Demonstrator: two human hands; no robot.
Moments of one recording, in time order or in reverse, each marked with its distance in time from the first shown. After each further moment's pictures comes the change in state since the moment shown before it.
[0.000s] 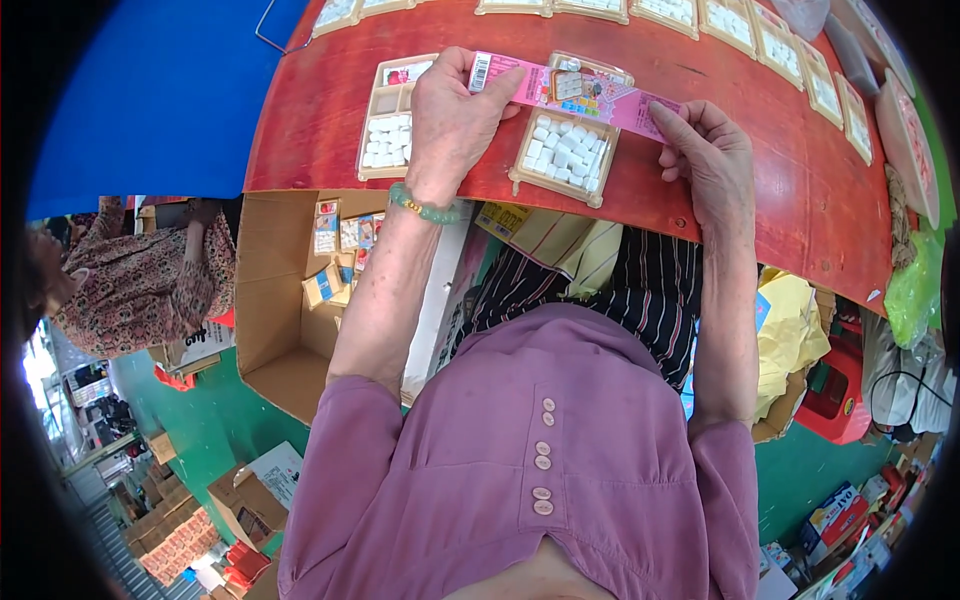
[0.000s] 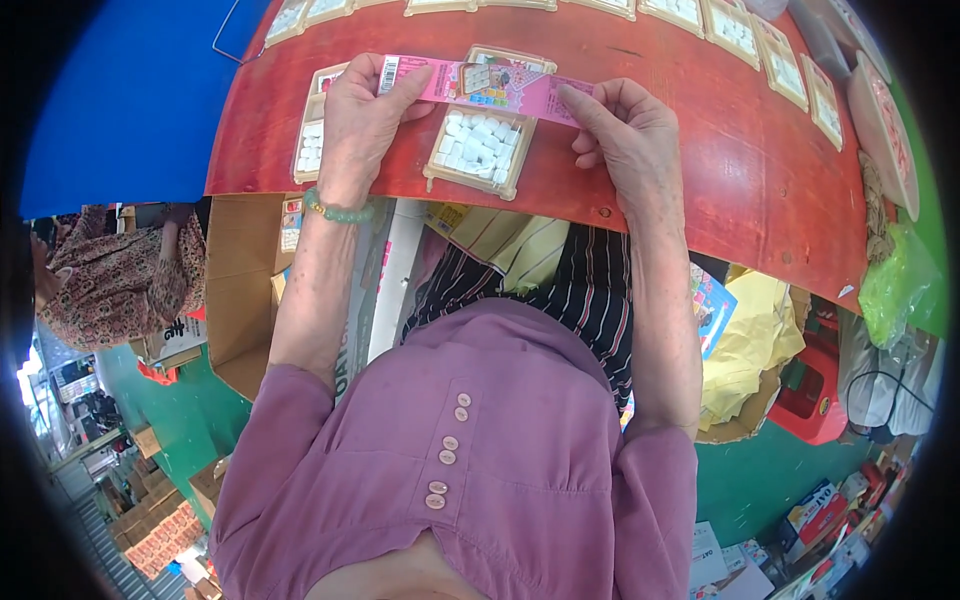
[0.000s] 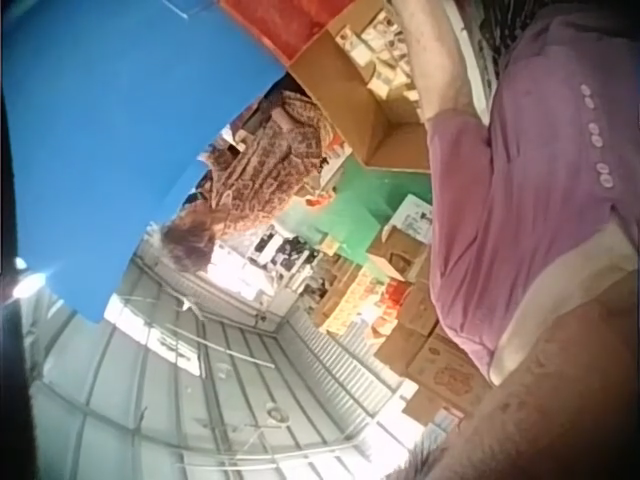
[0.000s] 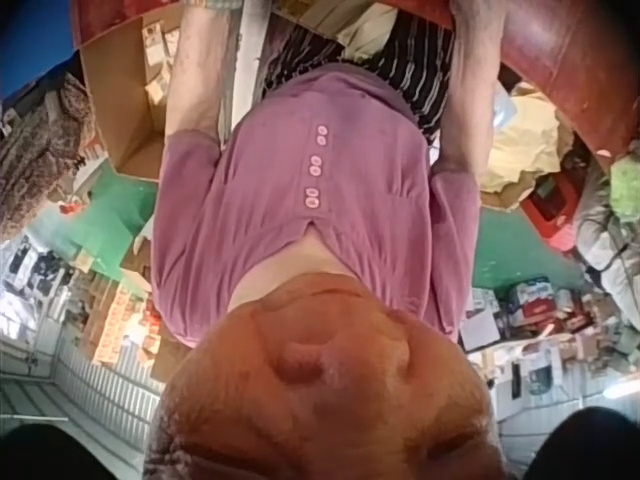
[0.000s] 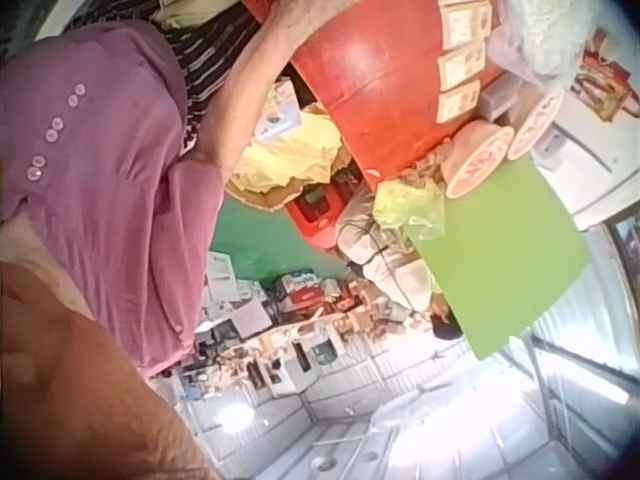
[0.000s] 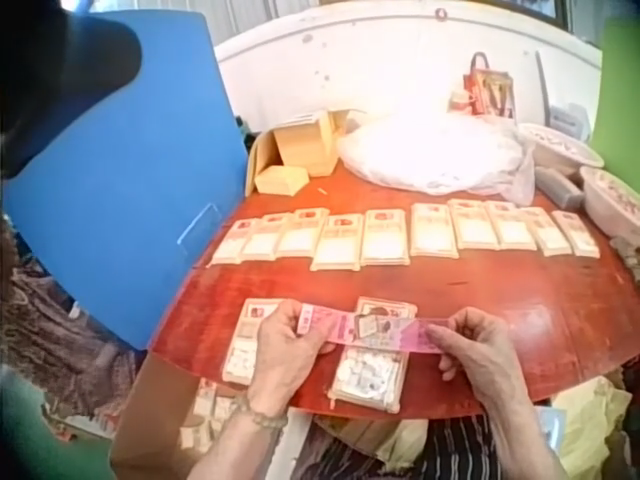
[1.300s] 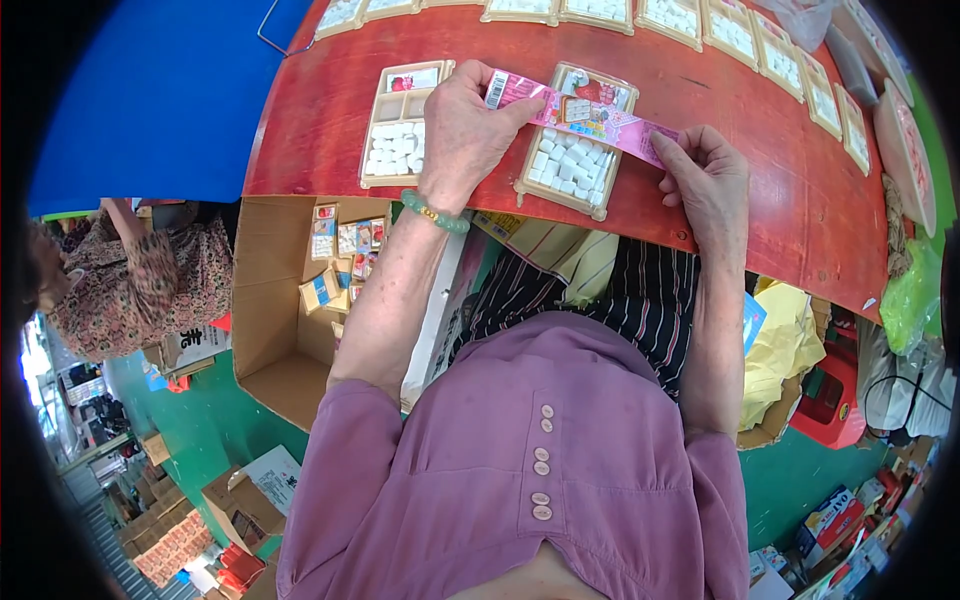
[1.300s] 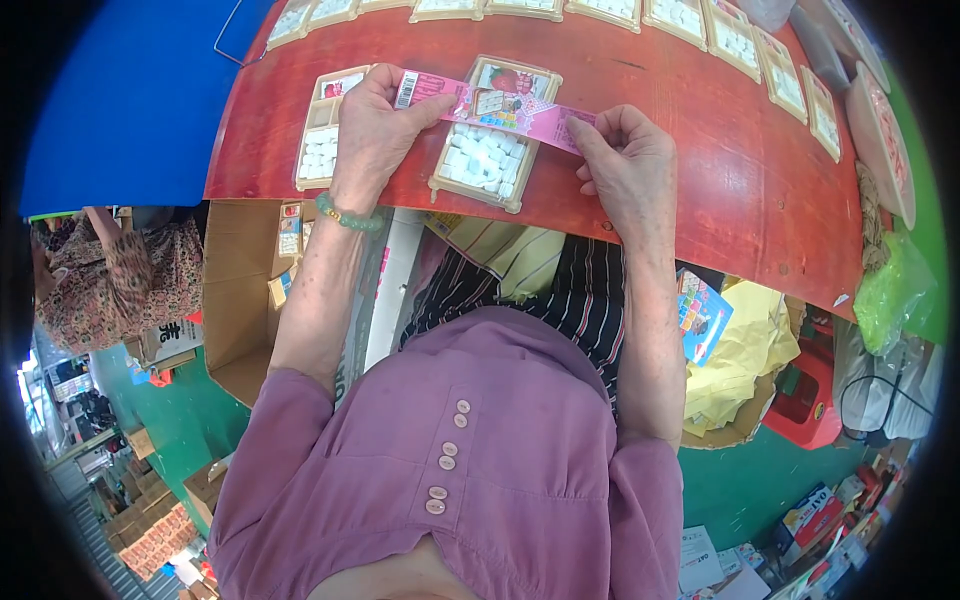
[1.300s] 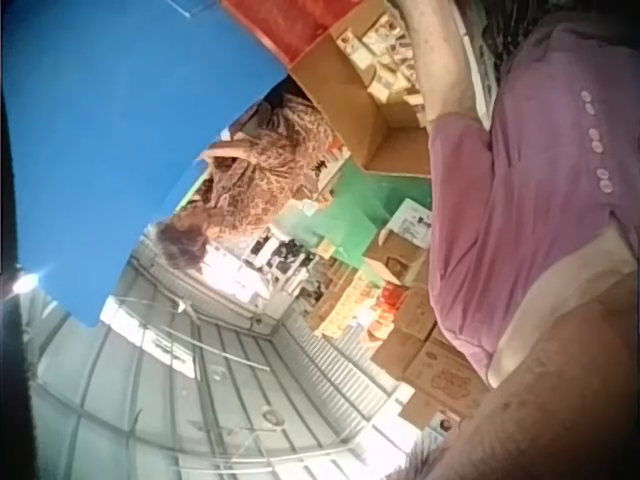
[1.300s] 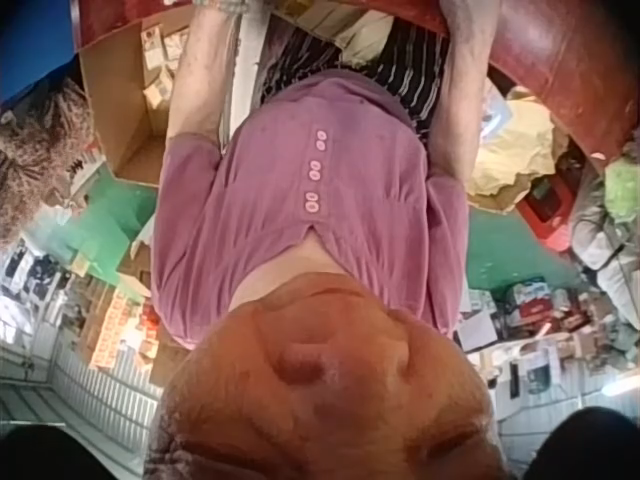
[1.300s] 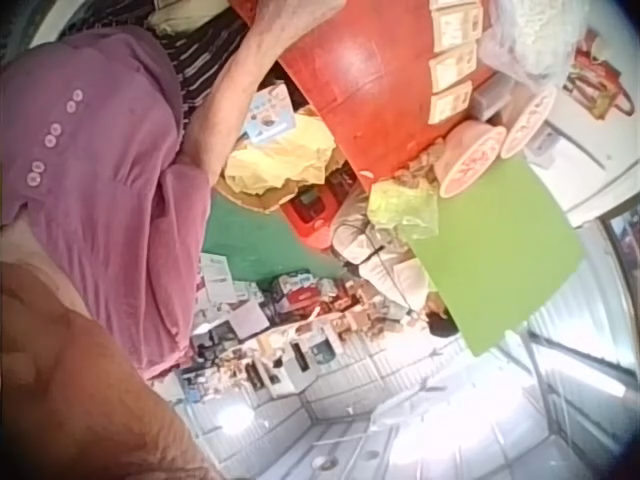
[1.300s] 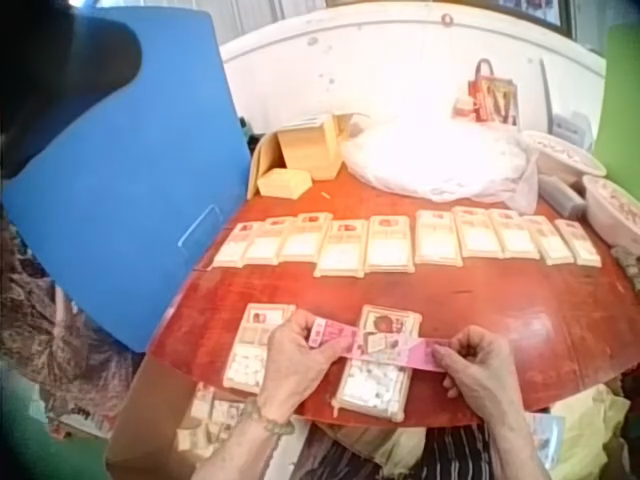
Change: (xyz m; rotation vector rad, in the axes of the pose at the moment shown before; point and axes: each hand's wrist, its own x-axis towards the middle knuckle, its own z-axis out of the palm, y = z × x) left_hand 0.000 -0.013 -0.002 0.217 -0.025 0.036; right_hand -0.012 0.001 0.008 -0.294 0.095 -0.013
